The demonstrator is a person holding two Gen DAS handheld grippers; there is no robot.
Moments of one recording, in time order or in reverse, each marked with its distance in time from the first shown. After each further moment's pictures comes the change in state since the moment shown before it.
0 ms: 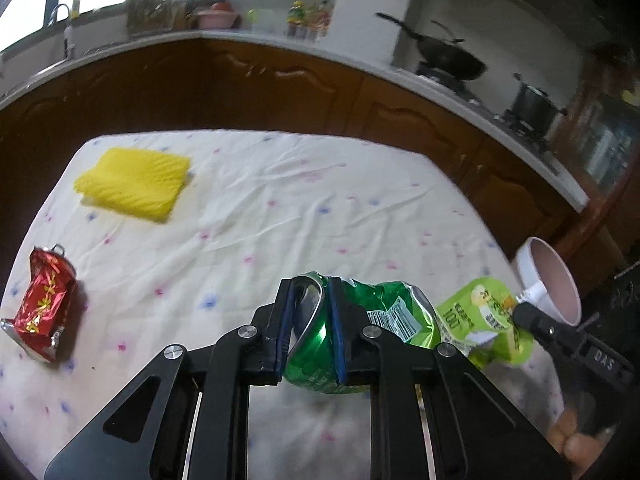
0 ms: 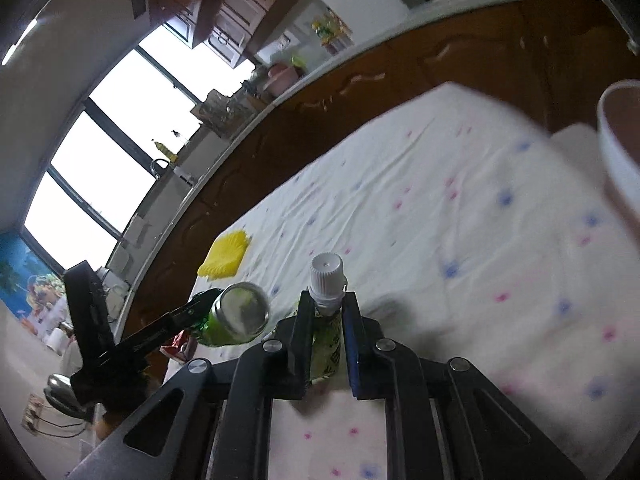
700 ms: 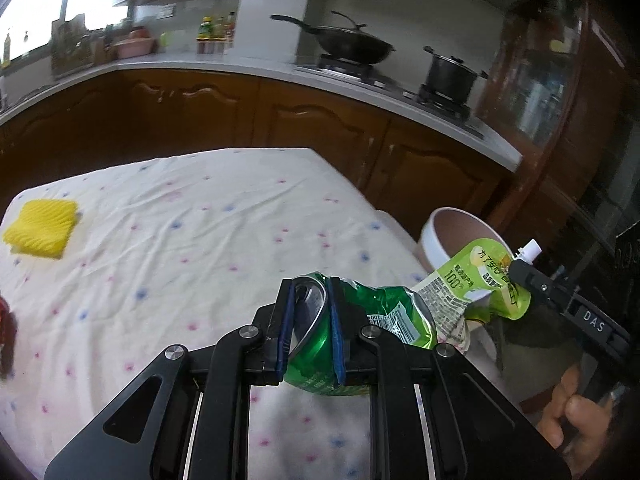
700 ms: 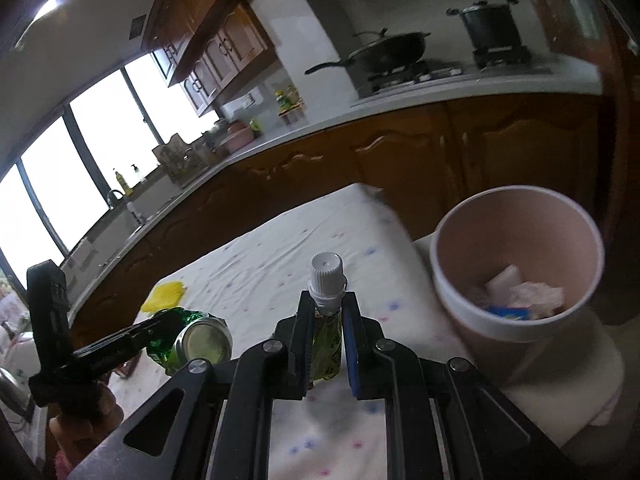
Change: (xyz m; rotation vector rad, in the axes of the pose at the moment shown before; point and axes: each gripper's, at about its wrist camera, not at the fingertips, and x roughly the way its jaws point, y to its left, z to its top) left arm -0.009 -0.126 -0.007 0.174 -0.012 -0.176; right arm -0.116 -0.039 0.016 -0.100 -0.229 -0.246
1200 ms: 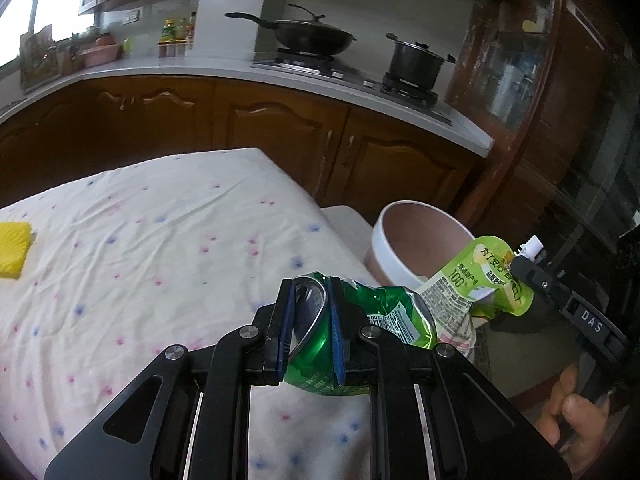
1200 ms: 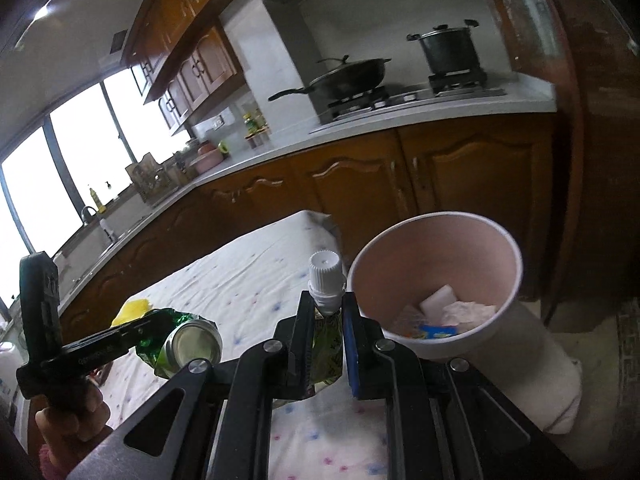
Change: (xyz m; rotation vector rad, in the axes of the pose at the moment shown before) left arm 0.024 -0.061 0.014 0.058 0.019 -0.075; right arm -0.041 -0.046 0.009 0.010 -0.078 -0.109
